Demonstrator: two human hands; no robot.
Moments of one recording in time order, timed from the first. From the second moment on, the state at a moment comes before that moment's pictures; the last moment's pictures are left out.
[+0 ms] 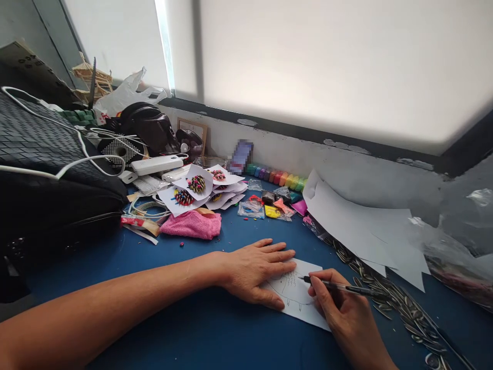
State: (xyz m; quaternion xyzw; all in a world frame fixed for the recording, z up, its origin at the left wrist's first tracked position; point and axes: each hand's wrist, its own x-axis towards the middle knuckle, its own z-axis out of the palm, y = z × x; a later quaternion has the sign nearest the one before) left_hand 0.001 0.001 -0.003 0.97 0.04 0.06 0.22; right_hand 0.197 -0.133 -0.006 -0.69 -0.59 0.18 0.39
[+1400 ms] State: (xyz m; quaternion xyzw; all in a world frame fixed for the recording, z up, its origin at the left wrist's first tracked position) left_hand 0.002 0.000 -0.001 0.97 0.04 0.06 0.24; right_hand 0.202 -0.132 -0.010 -0.69 -0.59 0.16 0.38
